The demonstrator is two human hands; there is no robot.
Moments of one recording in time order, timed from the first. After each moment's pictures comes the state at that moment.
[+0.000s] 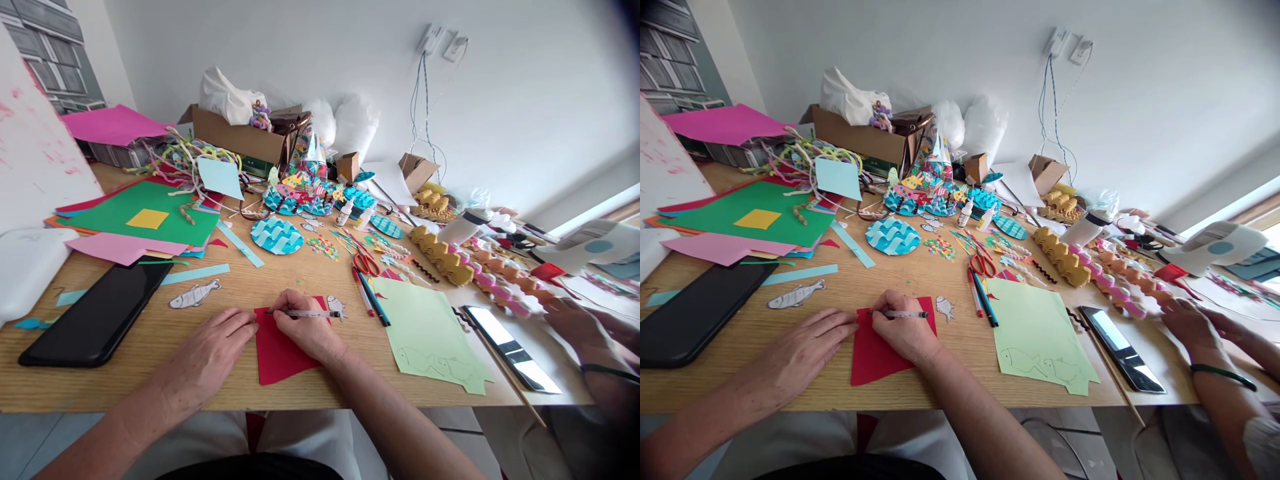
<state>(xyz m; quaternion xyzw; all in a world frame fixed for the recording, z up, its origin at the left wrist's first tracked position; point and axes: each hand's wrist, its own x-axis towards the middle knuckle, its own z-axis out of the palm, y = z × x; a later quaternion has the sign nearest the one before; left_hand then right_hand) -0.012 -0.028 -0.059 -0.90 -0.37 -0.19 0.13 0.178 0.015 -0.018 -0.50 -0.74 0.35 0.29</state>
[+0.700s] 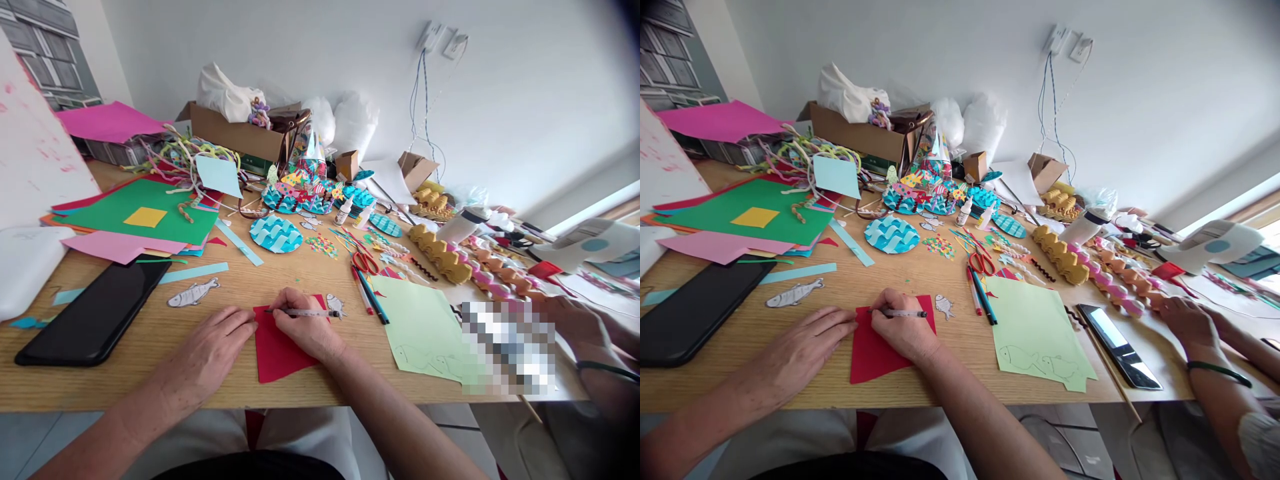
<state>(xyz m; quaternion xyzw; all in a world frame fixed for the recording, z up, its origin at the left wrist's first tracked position) -0.013 -0.029 -0.061 -0.90 -0.38 -0.20 0.10 0.178 0.014 -0.018 -0.50 -0.74 0.35 0.29</state>
